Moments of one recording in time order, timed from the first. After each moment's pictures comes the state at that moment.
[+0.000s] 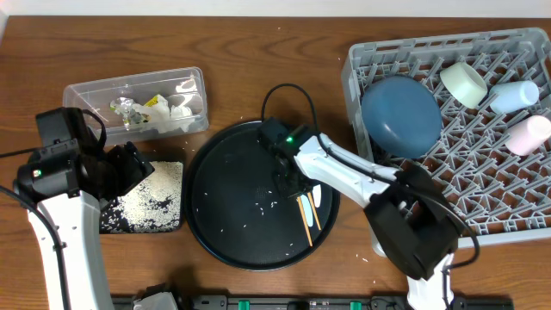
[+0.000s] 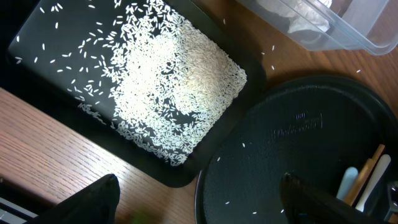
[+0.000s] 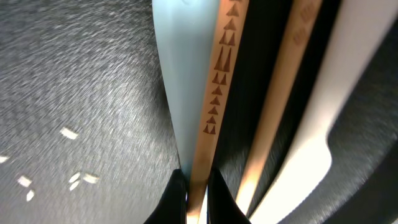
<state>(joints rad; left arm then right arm) 0.34 1.22 1.19 -1.23 0.10 -0.39 0.76 2.02 1.40 -0.95 -0.01 0.40</state>
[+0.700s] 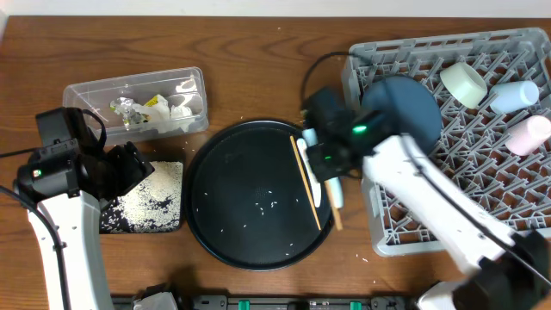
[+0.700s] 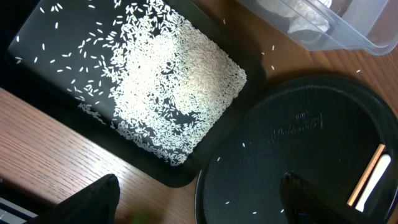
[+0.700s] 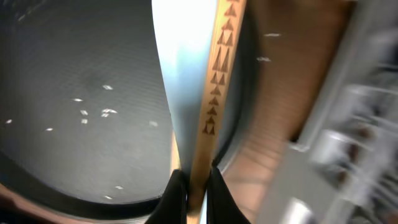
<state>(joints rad) 0.34 1.22 1.19 -1.23 0.10 -0.39 0.57 1.60 1.40 -1.12 -0.01 0.24</state>
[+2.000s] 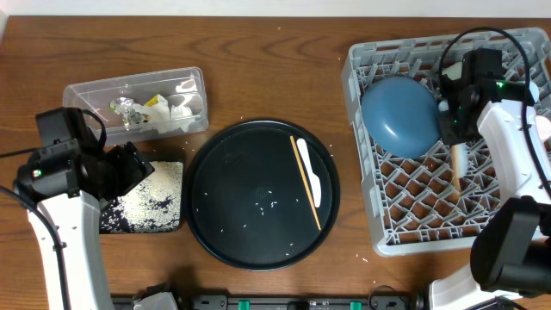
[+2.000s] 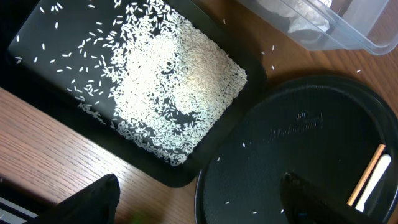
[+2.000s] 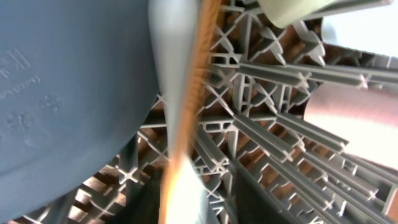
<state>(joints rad) 0.34 1.22 1.19 -1.23 0.10 -0.39 -0.13 1.75 1.40 -0.97 0.25 -0.32</state>
